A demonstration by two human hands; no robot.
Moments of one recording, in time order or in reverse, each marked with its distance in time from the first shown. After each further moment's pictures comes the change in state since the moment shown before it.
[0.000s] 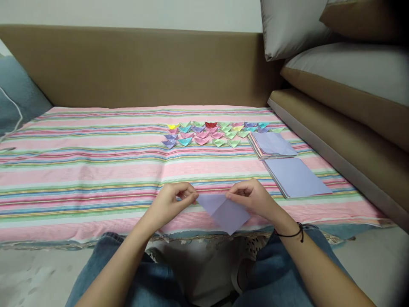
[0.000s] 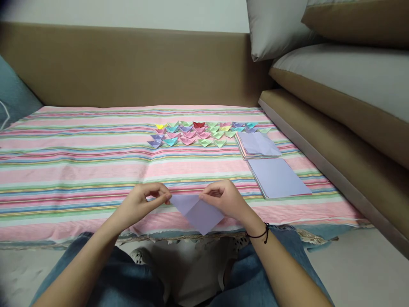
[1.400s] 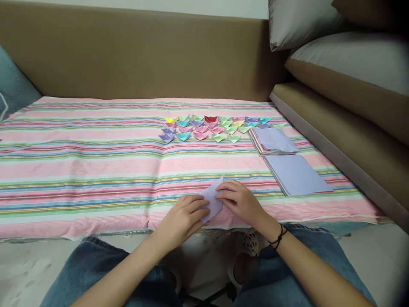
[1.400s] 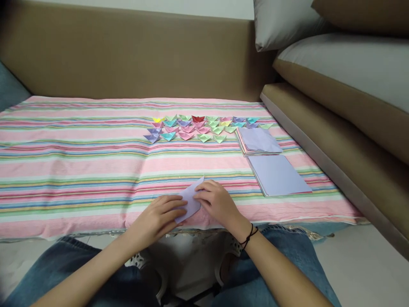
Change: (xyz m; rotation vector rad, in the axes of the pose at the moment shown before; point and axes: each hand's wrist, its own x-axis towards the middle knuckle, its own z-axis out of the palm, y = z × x) left_hand -0.020 -0.041 0.046 0.523 -0.132 0.471; right_hand 0.004 0.042 0.016 -0.666 0.083 -0.547
